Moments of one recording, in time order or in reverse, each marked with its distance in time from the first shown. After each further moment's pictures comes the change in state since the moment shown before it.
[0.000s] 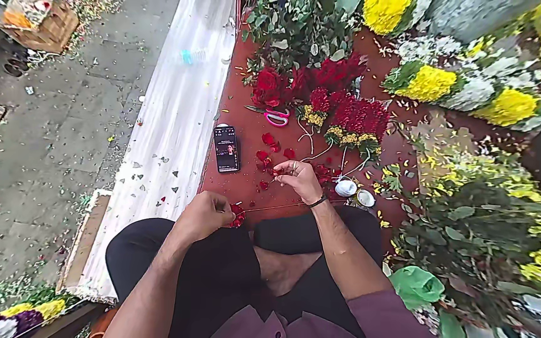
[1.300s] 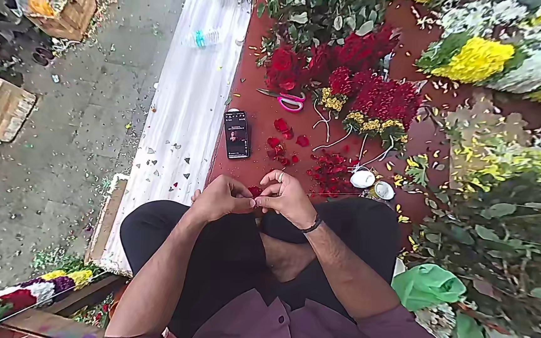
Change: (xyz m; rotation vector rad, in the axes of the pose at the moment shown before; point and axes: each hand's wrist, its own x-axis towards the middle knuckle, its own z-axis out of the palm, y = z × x) left_hand 0.011 -0.001 0.017 -0.231 -0.078 0.111; right_hand -0.063 -0.054 0.075 0.210 -0.178 0.188
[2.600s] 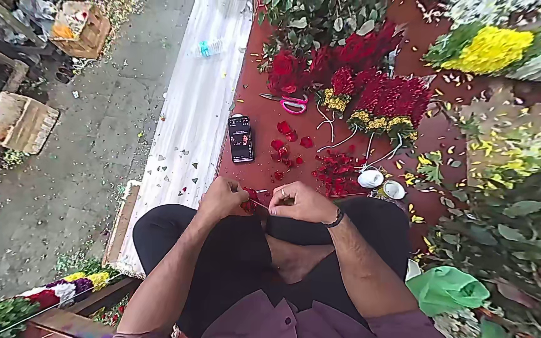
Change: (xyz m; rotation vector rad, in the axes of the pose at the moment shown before) left_hand 0.004 0.004 0.001 0.245 0.266 -0.236; right_hand 0.006 -0.001 -0.045 -0.349 -0.406 -0.221
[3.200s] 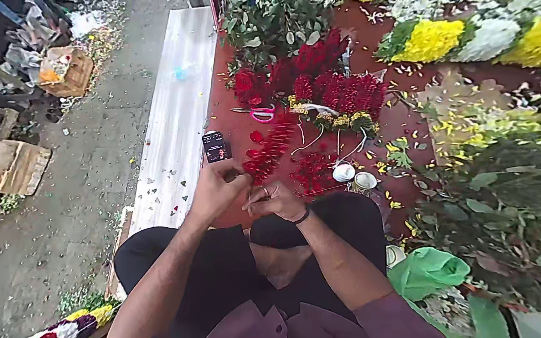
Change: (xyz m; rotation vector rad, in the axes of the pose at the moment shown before) left_hand -0.002 0.100 0.003 -0.164 0.123 0.529; right_hand 0.001 0.008 0.001 0.558 0.118 -0.286
